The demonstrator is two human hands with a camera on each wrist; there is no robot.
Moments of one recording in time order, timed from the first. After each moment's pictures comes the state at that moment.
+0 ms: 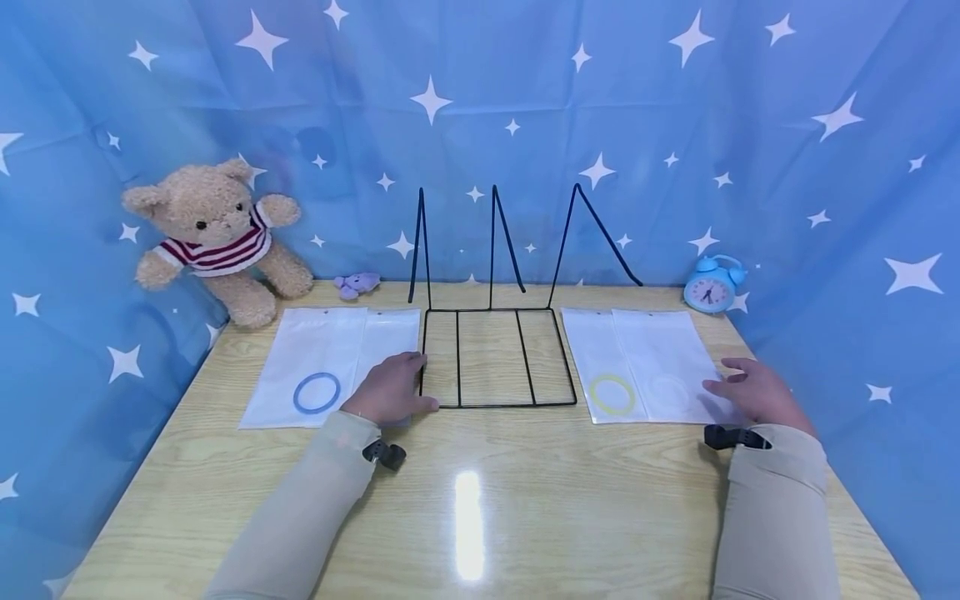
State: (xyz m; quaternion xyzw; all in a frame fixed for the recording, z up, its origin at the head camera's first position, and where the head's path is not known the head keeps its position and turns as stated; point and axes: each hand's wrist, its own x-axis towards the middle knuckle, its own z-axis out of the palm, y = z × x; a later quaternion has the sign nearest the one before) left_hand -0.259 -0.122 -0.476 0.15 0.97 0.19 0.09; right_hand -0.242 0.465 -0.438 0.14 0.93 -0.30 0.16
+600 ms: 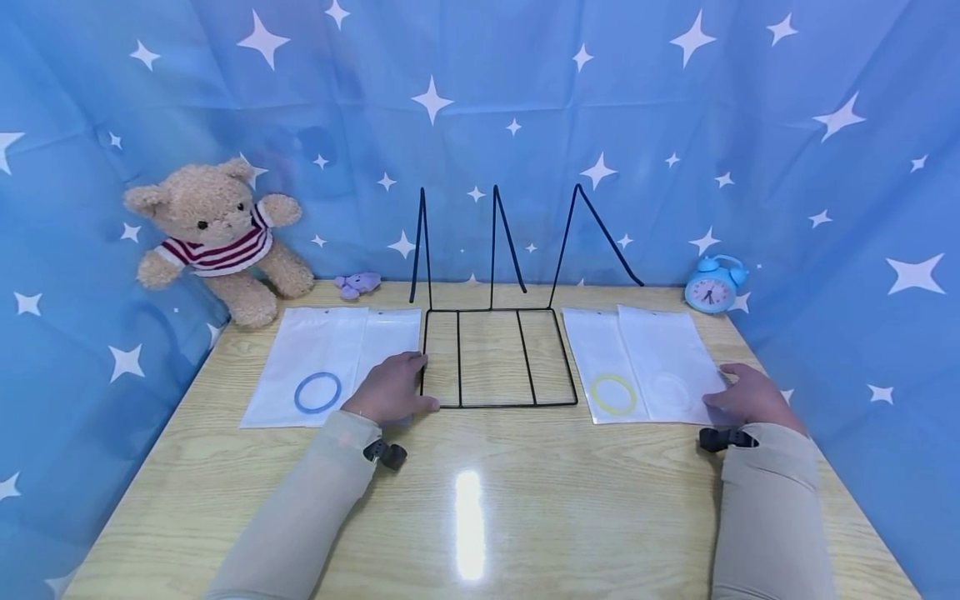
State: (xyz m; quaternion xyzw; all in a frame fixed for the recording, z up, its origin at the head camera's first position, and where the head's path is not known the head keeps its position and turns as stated) left_hand -0.258 -0.121 -0.472 0.16 0.96 0.20 0.09; right_hand -0.254 0.469 -0.457 0.15 0.94 -0.25 0.17
